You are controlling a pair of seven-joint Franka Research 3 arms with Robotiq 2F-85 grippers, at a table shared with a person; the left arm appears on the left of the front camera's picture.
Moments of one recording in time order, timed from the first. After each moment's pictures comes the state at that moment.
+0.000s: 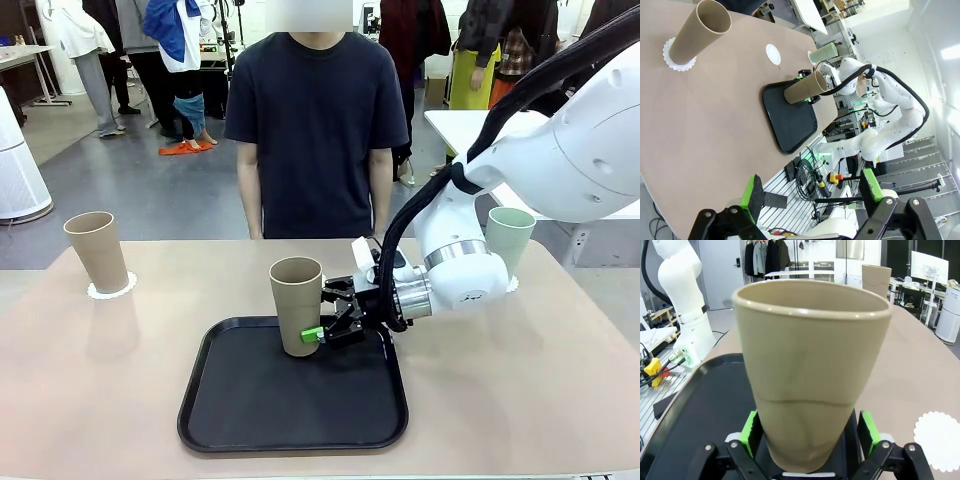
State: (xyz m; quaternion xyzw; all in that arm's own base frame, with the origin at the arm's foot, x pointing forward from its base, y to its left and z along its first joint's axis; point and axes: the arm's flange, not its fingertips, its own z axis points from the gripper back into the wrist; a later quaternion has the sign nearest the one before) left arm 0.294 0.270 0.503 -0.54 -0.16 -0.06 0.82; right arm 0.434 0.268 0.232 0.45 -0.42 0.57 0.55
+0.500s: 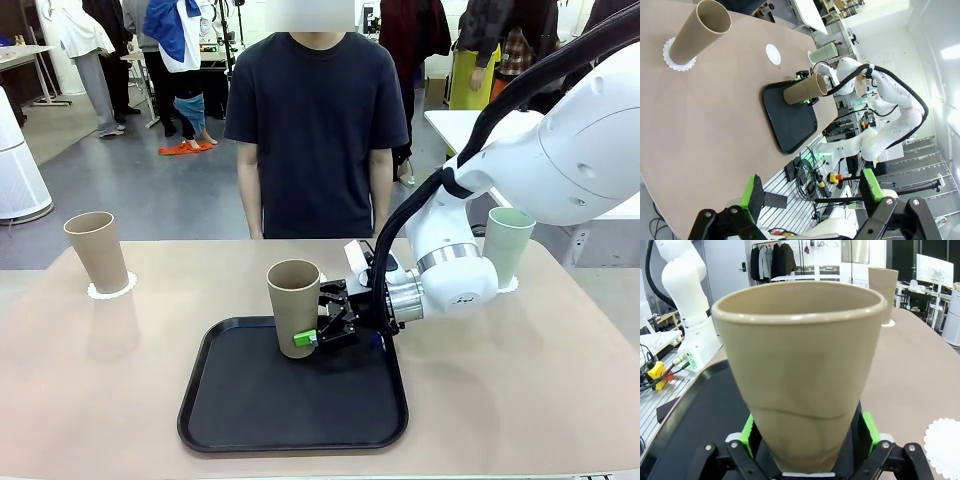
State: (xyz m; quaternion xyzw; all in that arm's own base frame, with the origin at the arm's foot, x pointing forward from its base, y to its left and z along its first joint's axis) left arm 0.294 0.270 0.503 -0.54 -0.16 -0.06 0.82; right arm 0.433 0.279 0.225 0.47 -0.41 0.57 0.54
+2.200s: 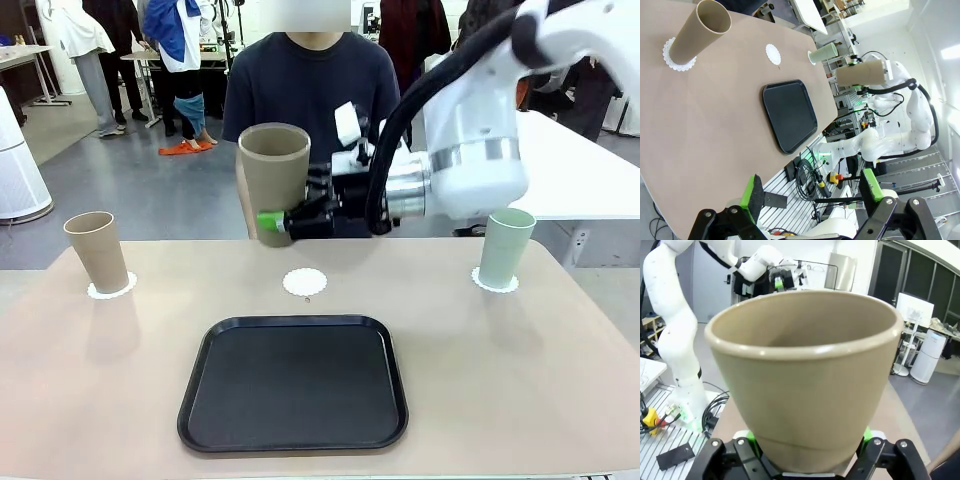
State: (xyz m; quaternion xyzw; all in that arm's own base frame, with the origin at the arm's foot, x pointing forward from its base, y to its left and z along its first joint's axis) left arm 0.294 0.270 0.503 -0.54 -0.16 -0.06 0.82; right arm 0.402 0.307 0.459 0.42 -0.50 0.56 0.51
